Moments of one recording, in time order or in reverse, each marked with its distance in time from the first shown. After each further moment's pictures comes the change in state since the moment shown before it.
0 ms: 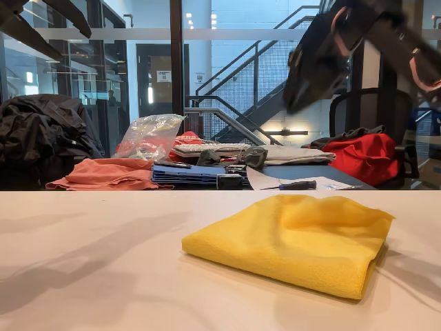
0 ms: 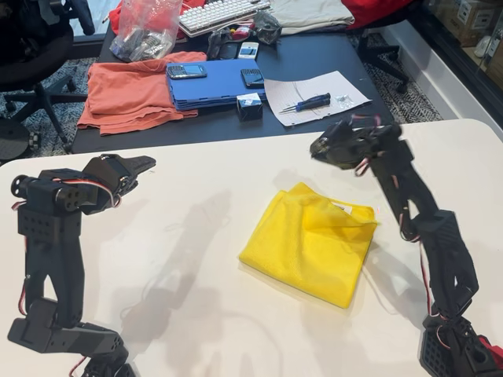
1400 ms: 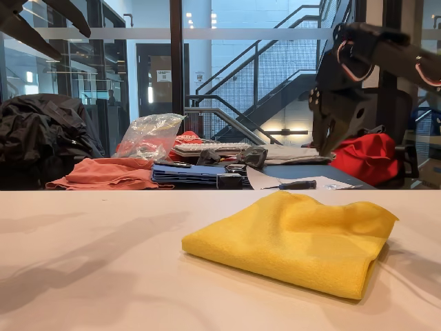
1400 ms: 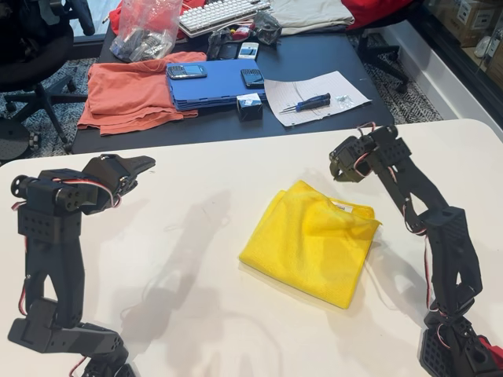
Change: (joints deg) arm 0 8.1 0.5 19.6 0.1 1.4; arm 1 -0.5 0.0 0.0 0.0 0.0
